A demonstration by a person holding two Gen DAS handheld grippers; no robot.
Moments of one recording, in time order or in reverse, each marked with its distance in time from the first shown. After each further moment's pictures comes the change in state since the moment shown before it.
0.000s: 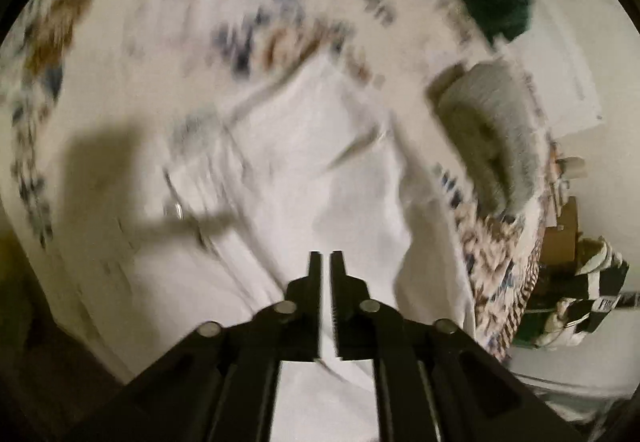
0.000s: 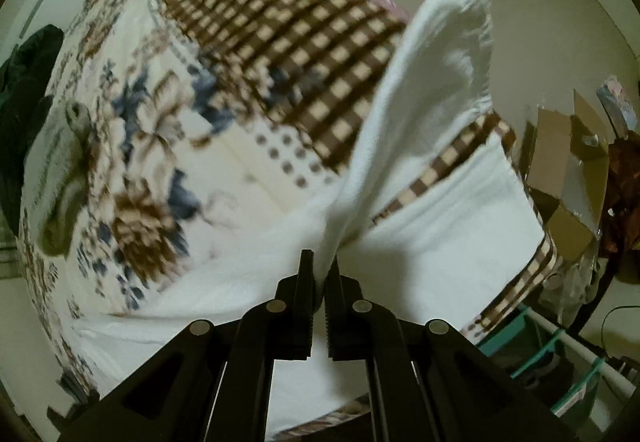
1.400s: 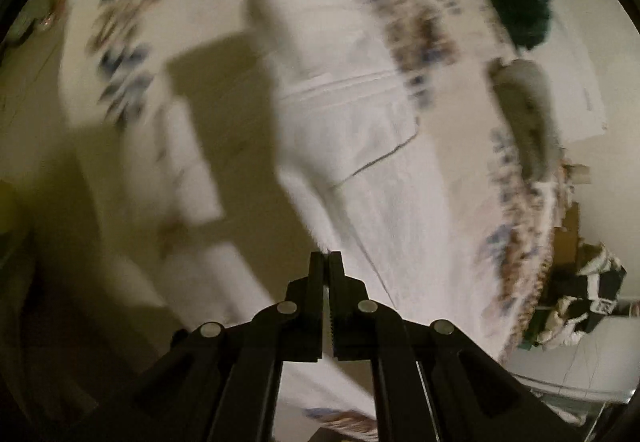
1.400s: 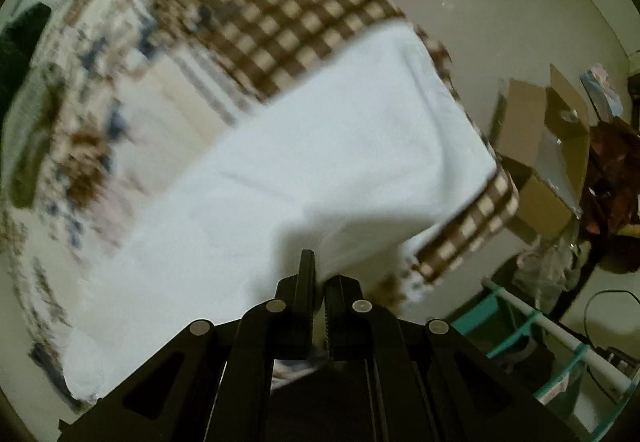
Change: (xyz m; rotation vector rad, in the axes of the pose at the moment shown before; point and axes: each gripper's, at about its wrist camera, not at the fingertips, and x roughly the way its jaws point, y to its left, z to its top) left arm -0.008 0.146 -0.109 -0.062 -0.036 0.020; right arm 0.017 -0.088 -0.081 -0.032 0.057 -0.096
